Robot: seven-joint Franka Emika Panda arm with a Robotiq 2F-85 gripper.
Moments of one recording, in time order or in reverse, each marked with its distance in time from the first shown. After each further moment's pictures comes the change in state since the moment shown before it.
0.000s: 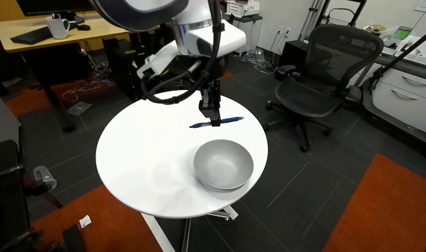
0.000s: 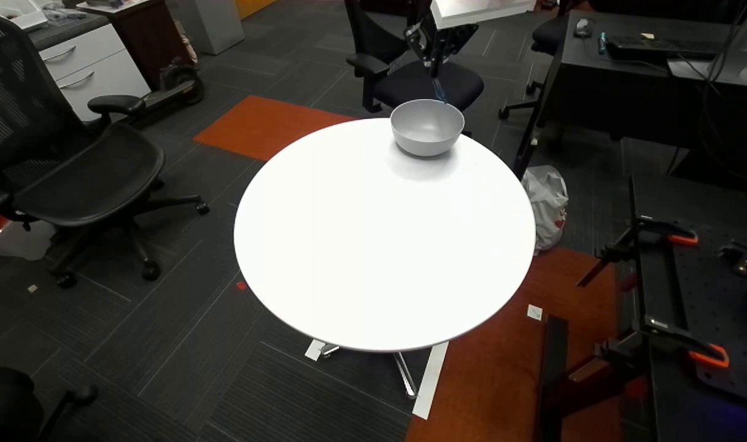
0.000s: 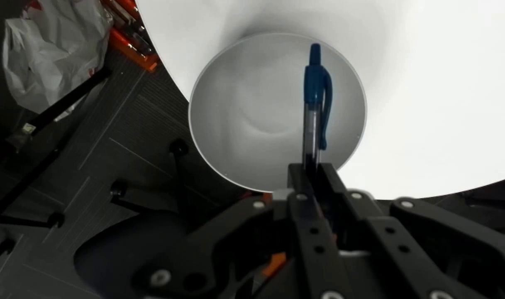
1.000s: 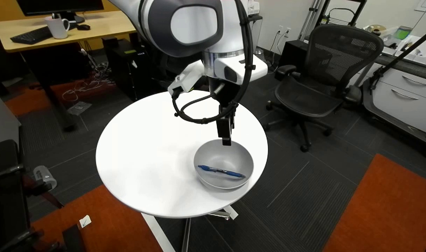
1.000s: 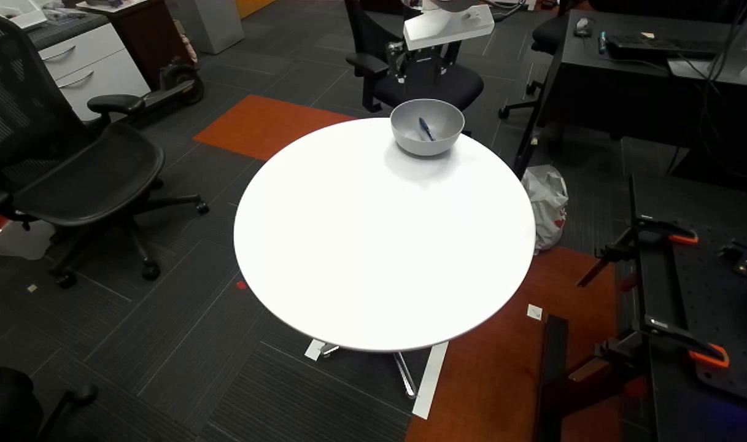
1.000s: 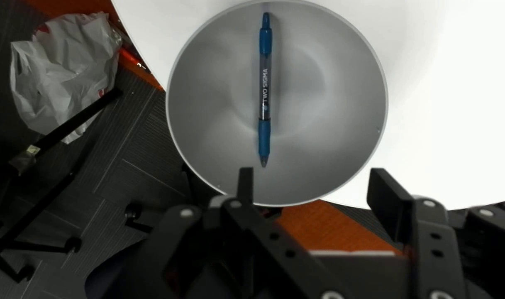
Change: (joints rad) arm -0.040 0.212 0.008 0.221 0.078 -0.087 0.000
